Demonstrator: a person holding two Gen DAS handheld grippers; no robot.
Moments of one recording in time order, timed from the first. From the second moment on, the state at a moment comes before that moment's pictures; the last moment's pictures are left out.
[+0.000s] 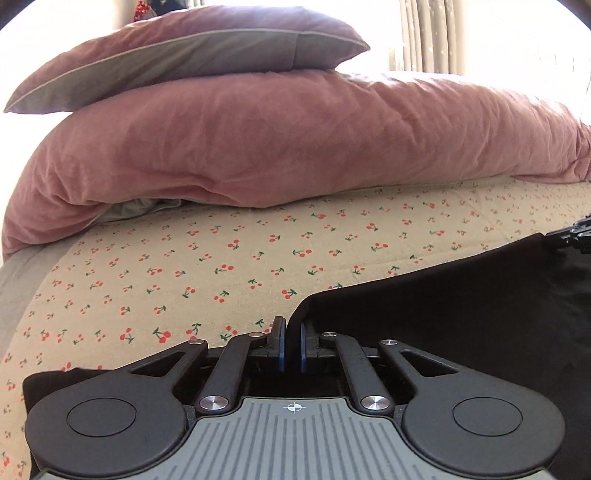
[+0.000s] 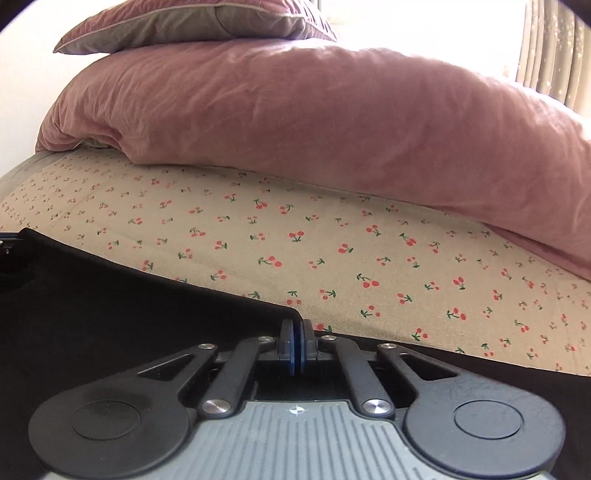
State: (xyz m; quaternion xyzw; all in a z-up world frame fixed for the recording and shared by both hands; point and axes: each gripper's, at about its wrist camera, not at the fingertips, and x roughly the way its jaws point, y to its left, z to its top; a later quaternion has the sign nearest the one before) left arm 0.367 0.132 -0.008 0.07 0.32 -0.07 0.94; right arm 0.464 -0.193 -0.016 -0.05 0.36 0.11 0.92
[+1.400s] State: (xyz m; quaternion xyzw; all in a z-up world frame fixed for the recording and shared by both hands) left arm 0.049 0.276 0.005 -0.15 0.35 0.01 0.92; right arm 0.166 -0.182 -0.006 0.04 0.41 0.15 0.90
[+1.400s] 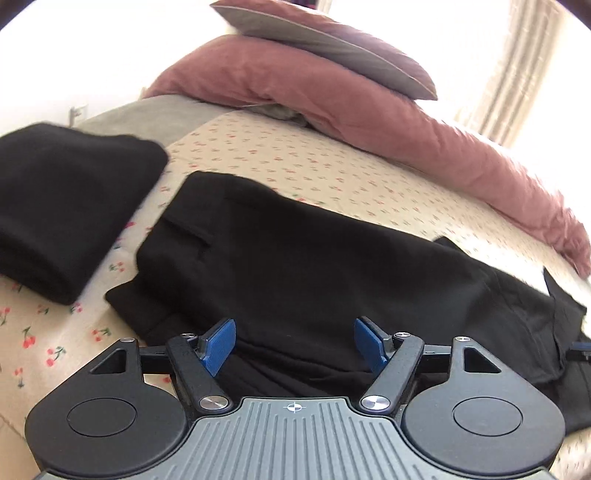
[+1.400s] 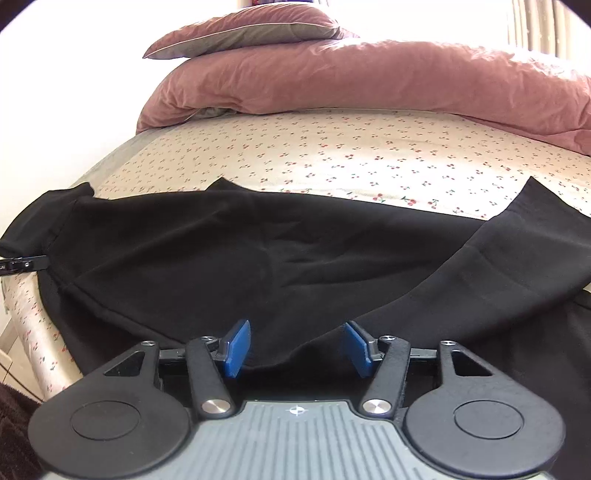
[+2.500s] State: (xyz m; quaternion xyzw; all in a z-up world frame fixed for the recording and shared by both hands) left arm 0.038 0.321 0.008 -0.23 0.30 0.14 0.92; right arm 0.132 -0.234 0.021 0.00 0.36 0.01 0.93
